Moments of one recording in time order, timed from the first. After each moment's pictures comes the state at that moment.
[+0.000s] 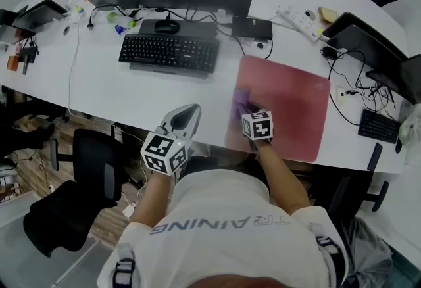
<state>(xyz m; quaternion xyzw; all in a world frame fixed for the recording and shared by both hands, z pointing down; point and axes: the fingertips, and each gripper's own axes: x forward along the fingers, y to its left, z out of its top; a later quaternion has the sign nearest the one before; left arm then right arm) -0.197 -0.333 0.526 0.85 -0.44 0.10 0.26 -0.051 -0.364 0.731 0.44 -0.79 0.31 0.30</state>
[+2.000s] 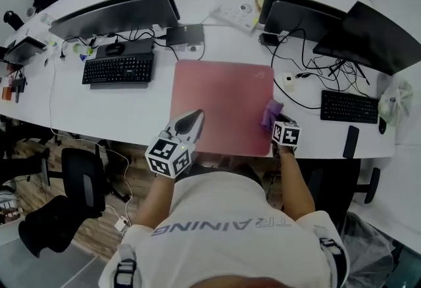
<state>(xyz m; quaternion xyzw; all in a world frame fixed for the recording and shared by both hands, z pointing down) 0.079 -0.300 0.505 0.89 -0.39 0.10 0.23 0.357 -0.295 0.731 0.59 -0.67 0.36 0.26</state>
